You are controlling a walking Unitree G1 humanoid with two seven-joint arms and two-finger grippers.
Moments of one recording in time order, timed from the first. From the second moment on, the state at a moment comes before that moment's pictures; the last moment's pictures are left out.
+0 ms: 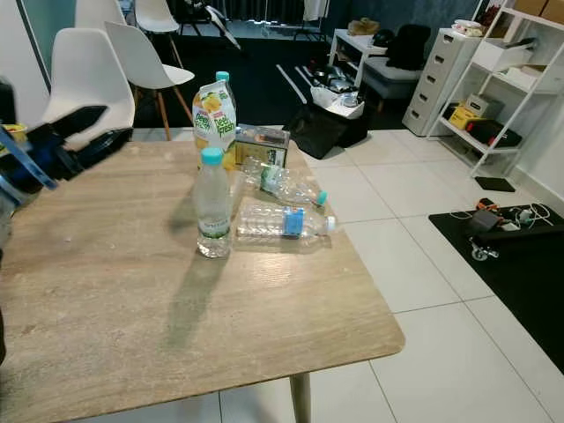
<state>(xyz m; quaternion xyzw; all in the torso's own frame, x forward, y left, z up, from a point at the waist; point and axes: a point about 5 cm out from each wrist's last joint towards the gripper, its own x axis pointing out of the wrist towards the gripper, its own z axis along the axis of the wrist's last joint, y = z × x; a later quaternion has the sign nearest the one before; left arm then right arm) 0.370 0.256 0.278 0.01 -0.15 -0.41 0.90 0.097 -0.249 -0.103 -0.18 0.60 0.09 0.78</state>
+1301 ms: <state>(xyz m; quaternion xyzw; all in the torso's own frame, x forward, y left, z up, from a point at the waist) 0.390 0.204 0.275 0.02 -0.11 -0.46 0.88 0.042 -0.264 -0.107 -0.16 0.63 0.05 0.76</state>
